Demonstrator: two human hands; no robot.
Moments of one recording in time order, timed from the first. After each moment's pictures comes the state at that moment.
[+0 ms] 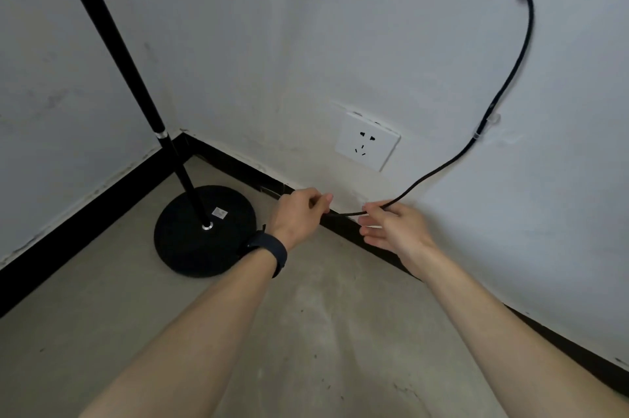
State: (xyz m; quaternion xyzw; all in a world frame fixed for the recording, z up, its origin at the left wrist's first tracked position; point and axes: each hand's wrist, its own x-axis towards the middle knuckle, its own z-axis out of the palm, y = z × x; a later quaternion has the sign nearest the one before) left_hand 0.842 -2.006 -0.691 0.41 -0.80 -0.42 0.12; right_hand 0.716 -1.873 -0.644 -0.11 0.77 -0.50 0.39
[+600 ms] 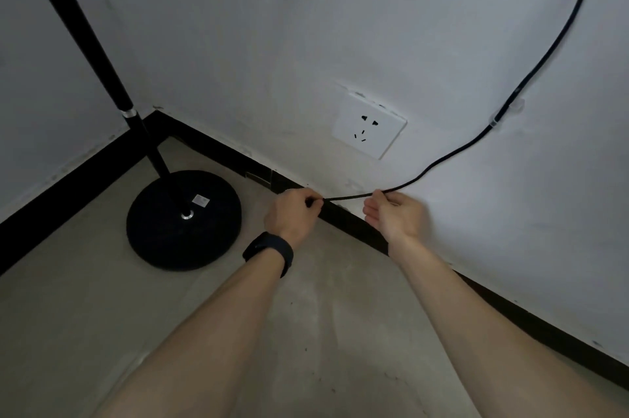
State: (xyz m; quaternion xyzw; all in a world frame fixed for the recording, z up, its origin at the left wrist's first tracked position) left_hand 0.824 -2.005 -0.740 0.45 -0.77 -0.43 0.12; right_hand 0.703 -1.897 -0.690 0.00 0.78 -0.56 0.27
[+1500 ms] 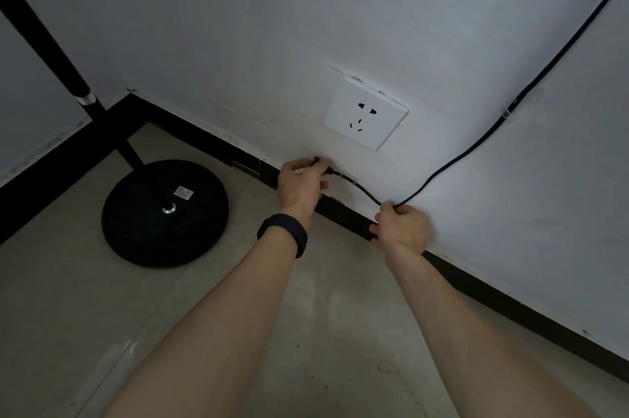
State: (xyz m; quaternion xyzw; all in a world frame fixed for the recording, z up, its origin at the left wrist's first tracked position) left_hand 0.774 -2.008 -0.724 0.52 -0.36 -0.73 0.25; right_hand 0.695 -1.876 -0.717 0.04 0.88 -0.44 0.19
